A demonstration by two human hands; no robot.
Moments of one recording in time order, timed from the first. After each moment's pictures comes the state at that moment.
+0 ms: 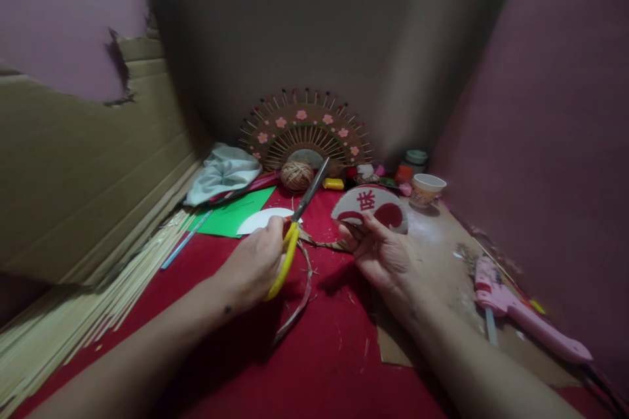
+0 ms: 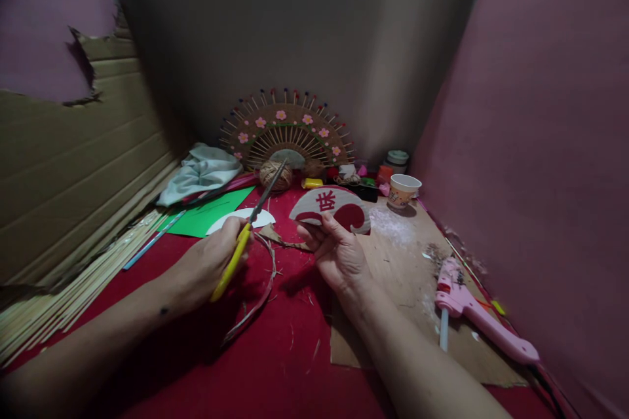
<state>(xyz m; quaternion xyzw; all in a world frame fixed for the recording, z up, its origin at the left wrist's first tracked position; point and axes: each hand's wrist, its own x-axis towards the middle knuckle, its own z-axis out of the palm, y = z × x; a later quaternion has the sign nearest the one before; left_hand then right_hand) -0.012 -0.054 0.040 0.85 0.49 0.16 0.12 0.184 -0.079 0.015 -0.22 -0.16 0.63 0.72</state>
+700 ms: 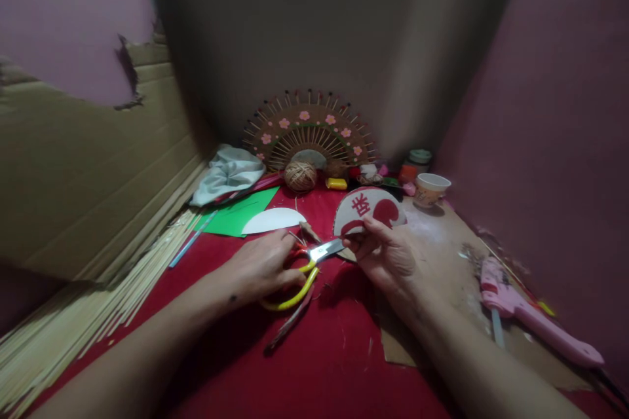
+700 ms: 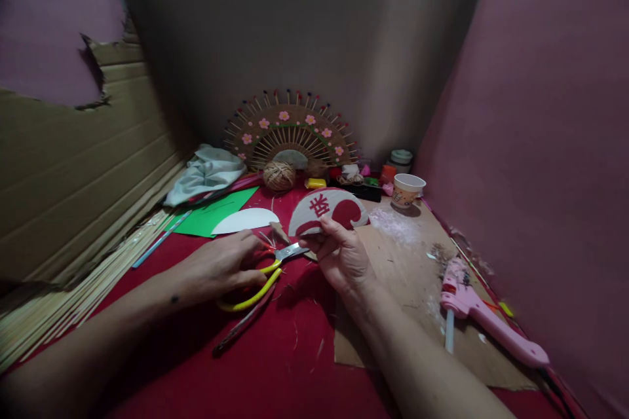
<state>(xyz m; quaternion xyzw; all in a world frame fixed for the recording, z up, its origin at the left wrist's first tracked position) -0.017 -0.042 0.037 0.90 0.41 0.05 0.13 0.181 -0.084 0.017 -0.22 -0.23 0.63 0.71</state>
